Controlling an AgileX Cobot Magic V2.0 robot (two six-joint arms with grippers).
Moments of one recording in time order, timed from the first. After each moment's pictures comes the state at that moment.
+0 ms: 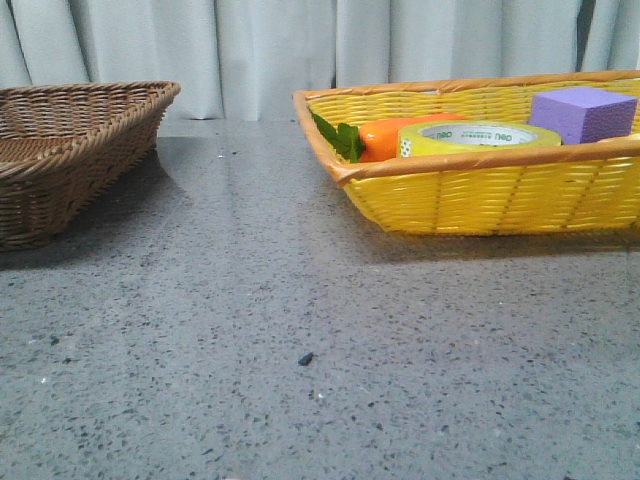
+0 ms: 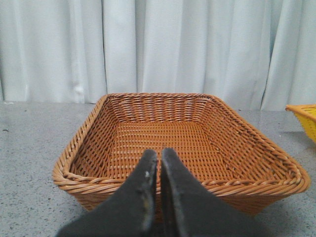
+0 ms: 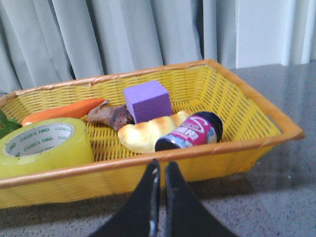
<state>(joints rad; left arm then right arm) -0.10 0.02 -0.05 -0.05 0.03 -0.05 -0.07 0.13 -0.14 0.00 0.14 0.10</state>
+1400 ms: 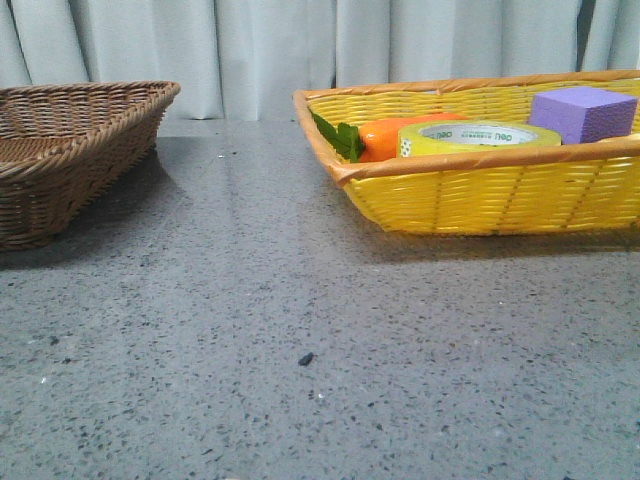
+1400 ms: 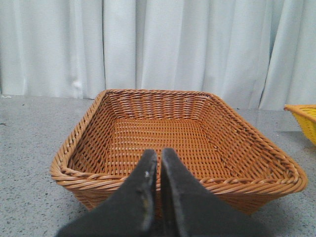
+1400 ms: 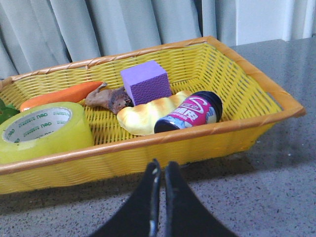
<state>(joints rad) -0.10 0.02 -0.05 -0.06 0.05 -0.05 -0.07 0.13 -0.17 0.03 0.23 0.10</state>
